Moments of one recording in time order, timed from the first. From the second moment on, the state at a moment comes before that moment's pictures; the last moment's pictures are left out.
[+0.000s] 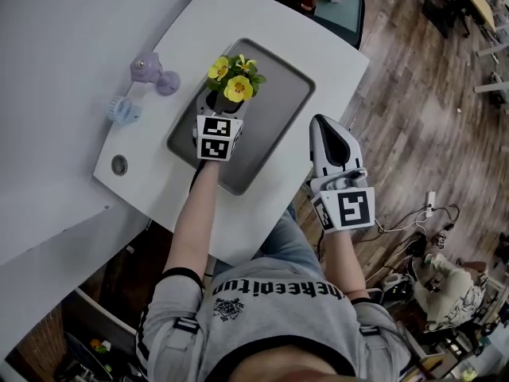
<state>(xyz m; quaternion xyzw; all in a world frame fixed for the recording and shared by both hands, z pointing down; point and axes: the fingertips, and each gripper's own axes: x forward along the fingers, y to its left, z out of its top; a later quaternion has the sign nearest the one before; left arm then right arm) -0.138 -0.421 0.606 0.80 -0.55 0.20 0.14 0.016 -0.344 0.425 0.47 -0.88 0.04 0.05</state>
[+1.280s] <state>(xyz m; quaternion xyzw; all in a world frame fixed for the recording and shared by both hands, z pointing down) -0.172 -0.277 0.420 0.79 -0.60 0.08 0.10 -0.025 -0.274 0.345 0.42 -0.91 -0.02 0.00</state>
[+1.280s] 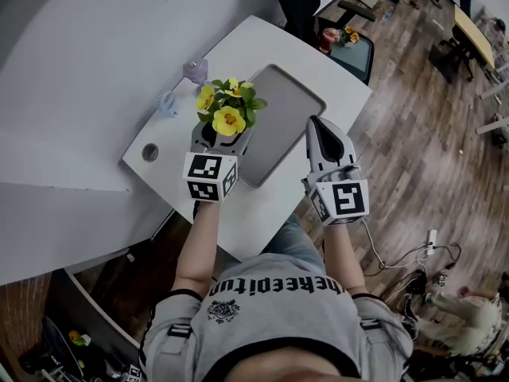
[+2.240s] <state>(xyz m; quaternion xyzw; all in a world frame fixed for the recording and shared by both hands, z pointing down) -0.183 -0.206 0.333 0.78 -0.63 0.01 0.03 -0.008 -0.223 0.297 0.43 -0.90 -0.06 -0.03</state>
